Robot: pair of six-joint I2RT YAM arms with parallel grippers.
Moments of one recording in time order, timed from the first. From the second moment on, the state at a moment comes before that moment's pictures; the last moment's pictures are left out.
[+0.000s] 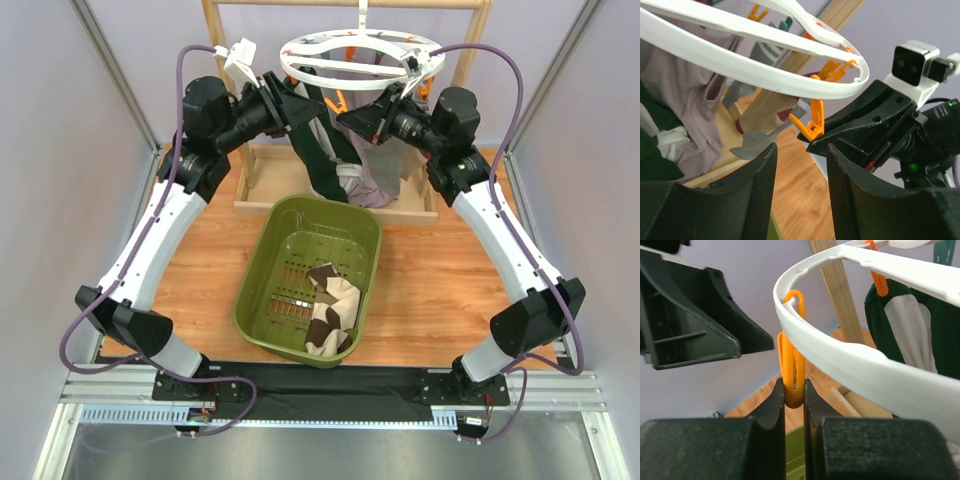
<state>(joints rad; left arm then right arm) -0.43 1.56 1.83 -0.21 0.43 -0.72 0.36 1.58 1.69 0.07 -0.64 0.55</state>
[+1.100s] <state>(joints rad) -0.64 1.73 2.16 -0.59 -0.11 -0.71 0.49 1.50 1.67 -0.13 -0.25 0.17</state>
